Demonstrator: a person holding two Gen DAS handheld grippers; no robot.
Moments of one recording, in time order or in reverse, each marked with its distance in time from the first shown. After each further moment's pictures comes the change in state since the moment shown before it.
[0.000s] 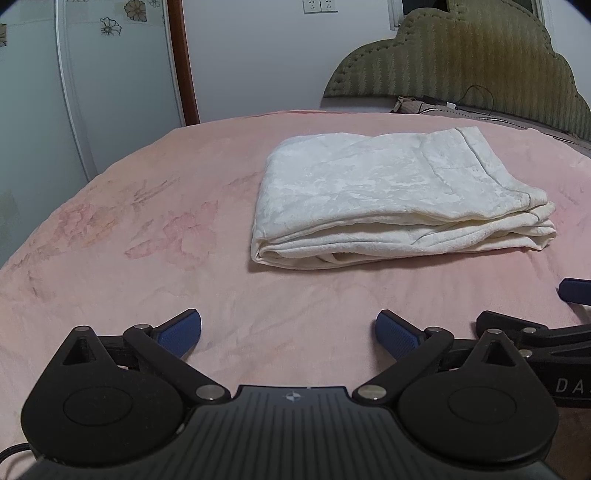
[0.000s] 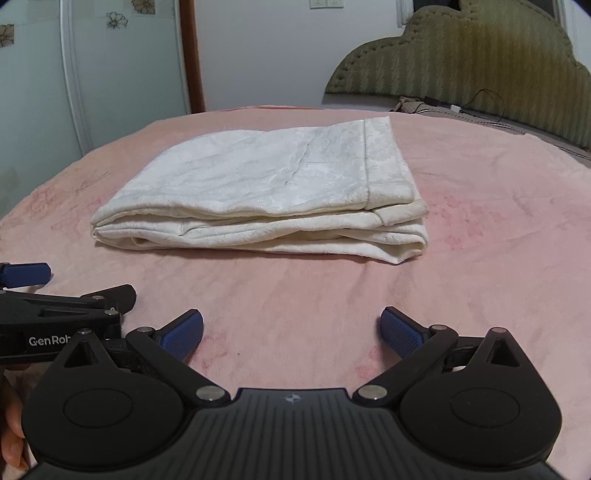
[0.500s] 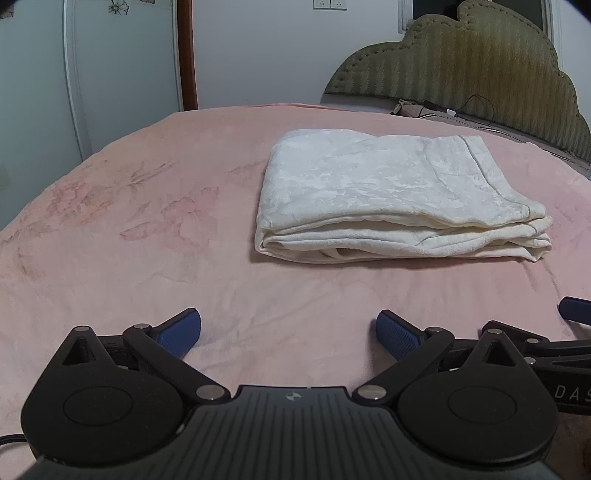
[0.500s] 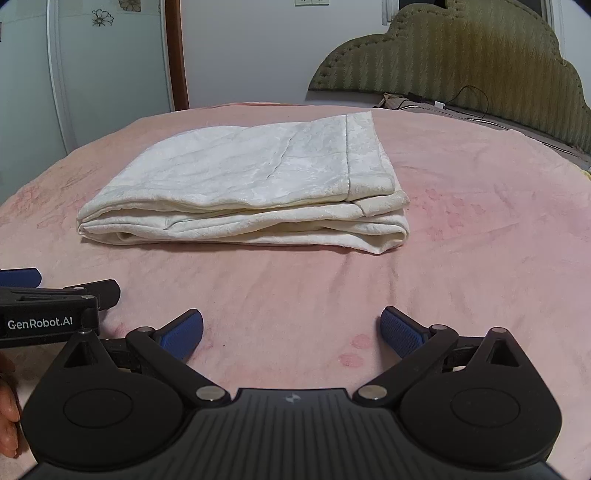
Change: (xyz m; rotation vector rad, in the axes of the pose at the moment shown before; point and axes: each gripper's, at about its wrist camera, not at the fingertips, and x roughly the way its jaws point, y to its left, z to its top) left arm 0.001 0.012 -0.002 -0.067 0.023 -0.047; right arm 0.000 -0.002 -0.002 0.000 0.018 -0.027
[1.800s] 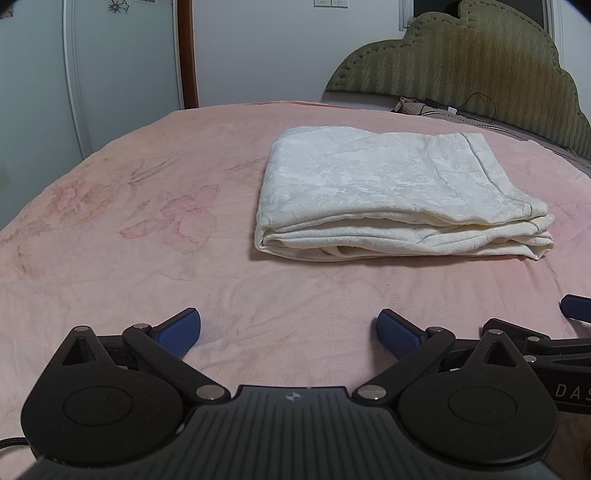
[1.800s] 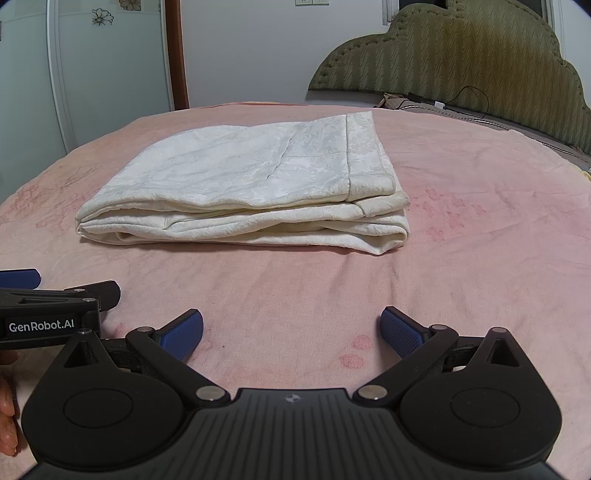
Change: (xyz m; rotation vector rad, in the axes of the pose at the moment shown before) left arm 0.002 0.000 0.001 0.001 0.008 0.006; right arm 0.000 -0.001 0.001 -0.004 0.001 -0.002
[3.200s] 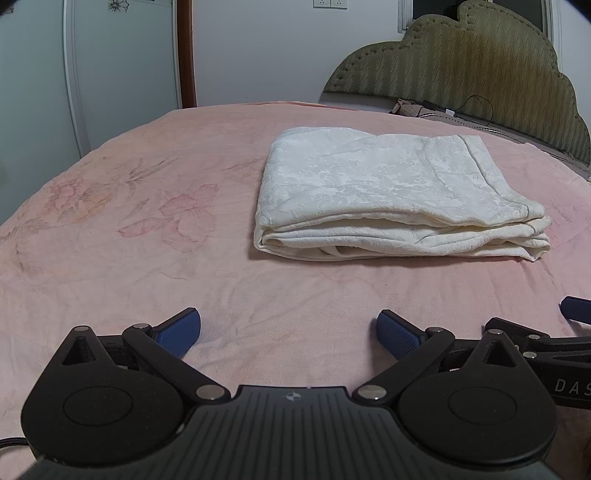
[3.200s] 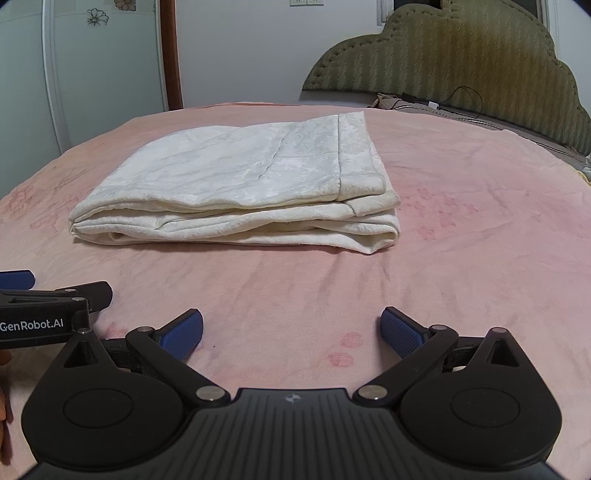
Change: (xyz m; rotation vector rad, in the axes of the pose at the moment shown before) left arm -0.003 0.001 -0.002 -0.012 -0.003 -0.016; right arm 0.000 -0.004 0.000 -0.002 0.001 -0.023
